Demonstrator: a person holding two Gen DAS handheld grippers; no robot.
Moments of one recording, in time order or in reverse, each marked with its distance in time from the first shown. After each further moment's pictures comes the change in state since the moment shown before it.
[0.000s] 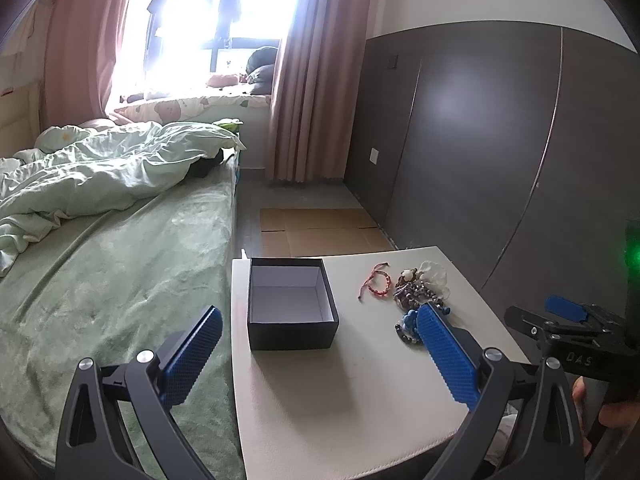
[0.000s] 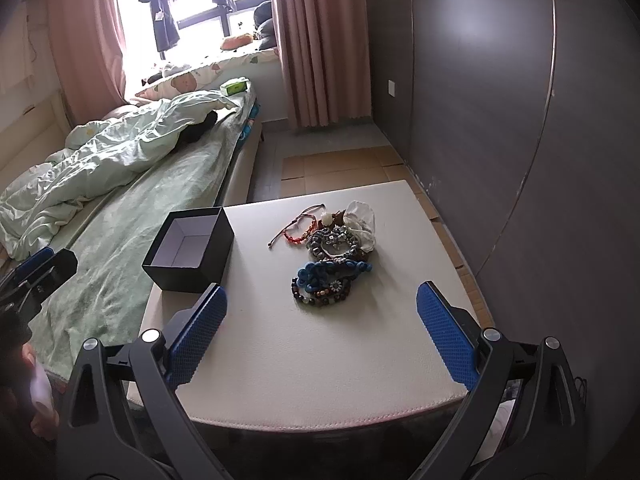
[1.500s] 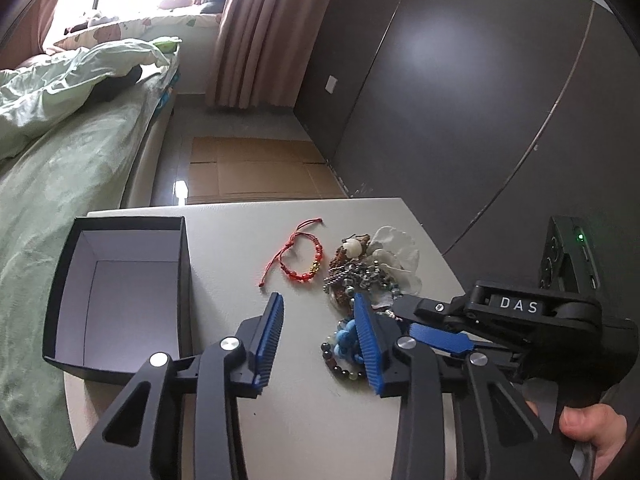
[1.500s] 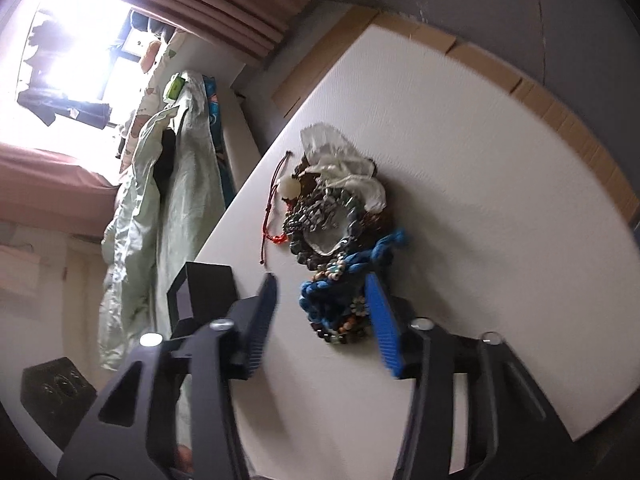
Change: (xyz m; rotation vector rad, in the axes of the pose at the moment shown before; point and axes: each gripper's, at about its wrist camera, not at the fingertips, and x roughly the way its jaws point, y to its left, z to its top) left arm 0.190 -0.069 0.001 -0.057 0.270 -0.197; right arm 0.173 -0.094 0.015 0.701 0.393 0.324
